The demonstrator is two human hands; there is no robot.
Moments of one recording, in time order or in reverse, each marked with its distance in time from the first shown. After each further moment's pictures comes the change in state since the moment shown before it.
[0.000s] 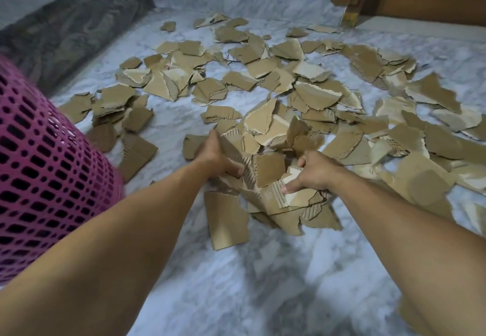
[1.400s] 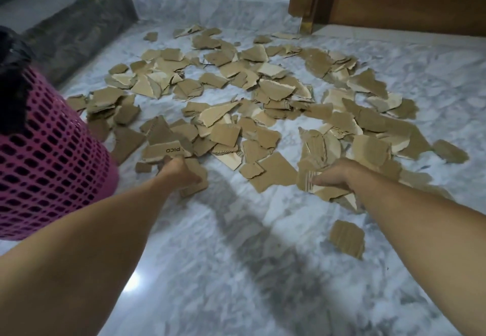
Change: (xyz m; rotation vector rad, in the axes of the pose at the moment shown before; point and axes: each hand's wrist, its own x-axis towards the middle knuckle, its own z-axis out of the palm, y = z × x) left_hand -0.091 -0.040 0.005 0.399 0.016 -0.132; right_hand -0.108 0.108 -0.046 -0.151 0.001 0.317
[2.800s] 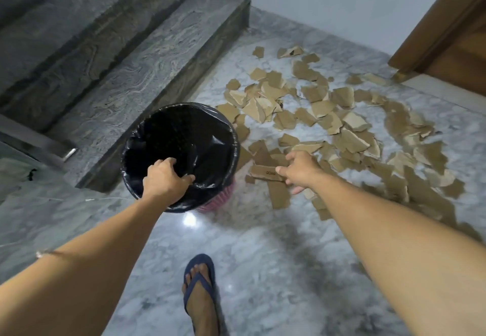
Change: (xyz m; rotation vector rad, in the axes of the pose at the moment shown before) left_hand -0.200 -0.153 -0.376 -0.159 0.180 -0.283; right_hand -0.268 -0.337 -0.088 0.196 -0.214 -0.353
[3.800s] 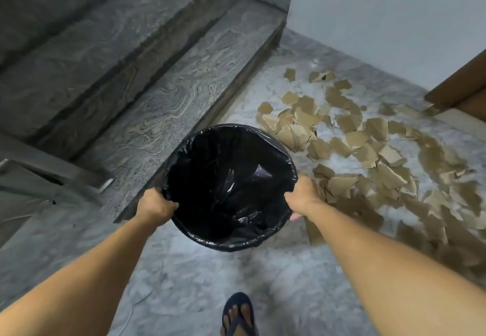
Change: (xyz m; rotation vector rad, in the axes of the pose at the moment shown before) left_hand 0.143 -0.126 -0.089 -0.296 -0.145 -0.271; right_hand 0.039 -0.160 0.100 -0.077 0.122 0.114
